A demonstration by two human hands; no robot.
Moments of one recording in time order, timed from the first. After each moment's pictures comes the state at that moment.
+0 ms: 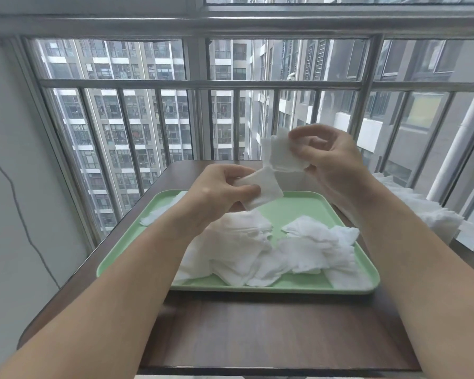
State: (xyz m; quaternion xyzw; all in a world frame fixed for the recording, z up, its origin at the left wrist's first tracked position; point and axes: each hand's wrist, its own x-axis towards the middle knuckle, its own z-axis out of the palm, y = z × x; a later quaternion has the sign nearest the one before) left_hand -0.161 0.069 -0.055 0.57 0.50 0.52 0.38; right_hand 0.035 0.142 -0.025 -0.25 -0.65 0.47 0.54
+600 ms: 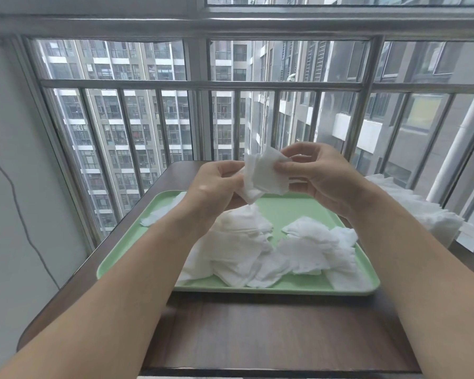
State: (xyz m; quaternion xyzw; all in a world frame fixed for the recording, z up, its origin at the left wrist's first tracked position) left_hand -0.157 0.072 -0.056 0.51 0.48 0.59 0.40; right_hand 0.032 0.136 -0.028 -0.29 -0.67 0.54 0.42
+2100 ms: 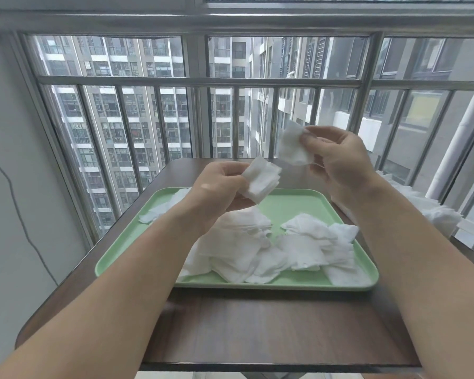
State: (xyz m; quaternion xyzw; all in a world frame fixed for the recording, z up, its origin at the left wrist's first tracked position) left_hand -0.152 0.068 -0.054 0.53 0.48 0.55 0.43; right_hand 0.039 0.144 -0.023 -0.34 -0.56 0.49 0.57
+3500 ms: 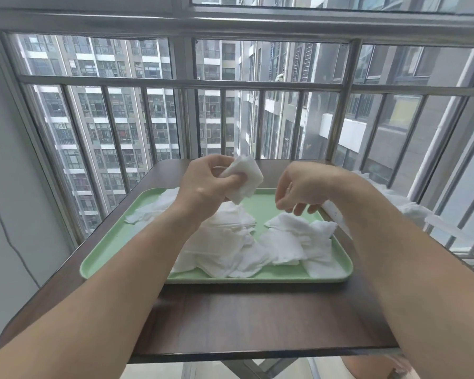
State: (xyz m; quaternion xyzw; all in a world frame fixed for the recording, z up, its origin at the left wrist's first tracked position) left_hand -0.144 0.068 -0.058 0.54 0.51 0.60 0.28; right_hand 0.047 0.138 -0.018 -0.52 -0.83 0.20 0.06
